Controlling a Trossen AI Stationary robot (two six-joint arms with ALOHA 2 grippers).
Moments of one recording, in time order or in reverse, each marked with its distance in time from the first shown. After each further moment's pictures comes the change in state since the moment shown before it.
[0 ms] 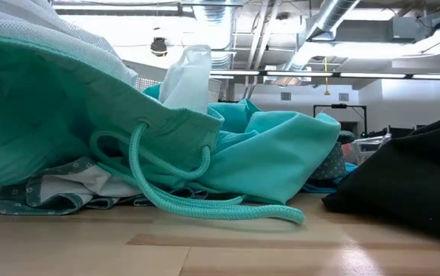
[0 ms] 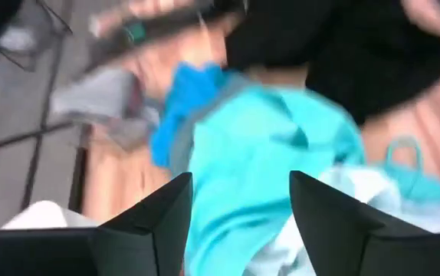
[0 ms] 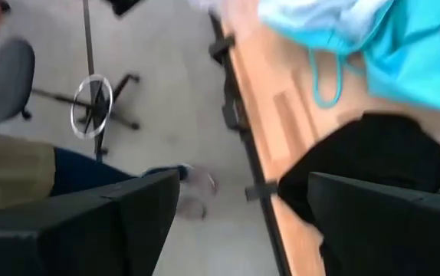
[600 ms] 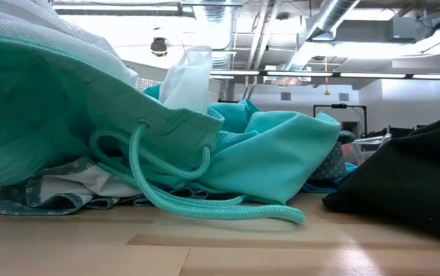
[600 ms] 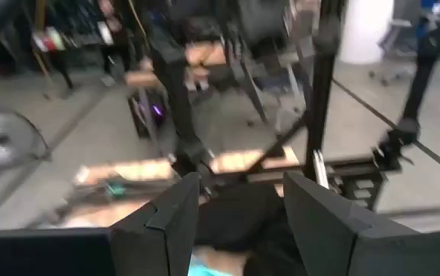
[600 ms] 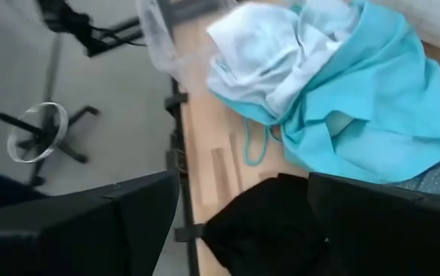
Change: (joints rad) left arm -0.169 -0.168 -0.002 0.466 -0.039 -0.120; right arm -0.016 -0.133 -0.001 -0.126 0.222 -0.203
